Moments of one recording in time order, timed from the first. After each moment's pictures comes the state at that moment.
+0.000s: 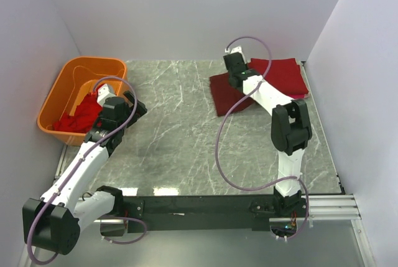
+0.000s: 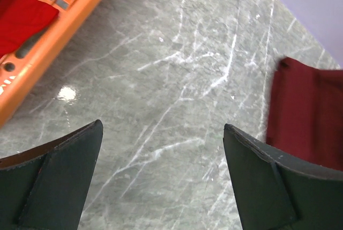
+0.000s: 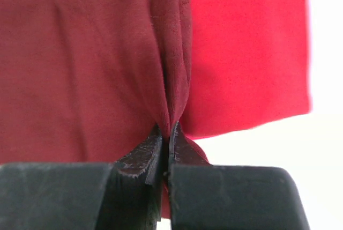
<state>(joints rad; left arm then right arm) -0.25 0.99 0.74 -0.27 -0.28 -0.78 0.40 2.02 1.64 -0.44 0.63 -0.09</state>
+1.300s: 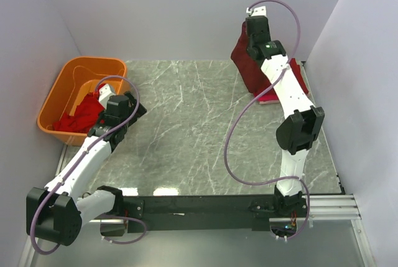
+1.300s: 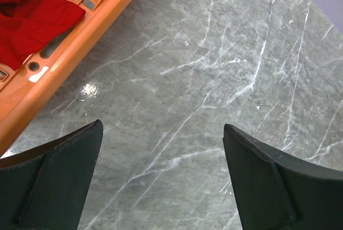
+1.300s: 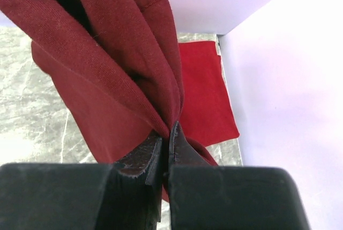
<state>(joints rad) -0.25 1.07 0.75 -0.28 -0.36 -0.78 0.29 1.99 2.13 -0.67 0.64 -0.15</state>
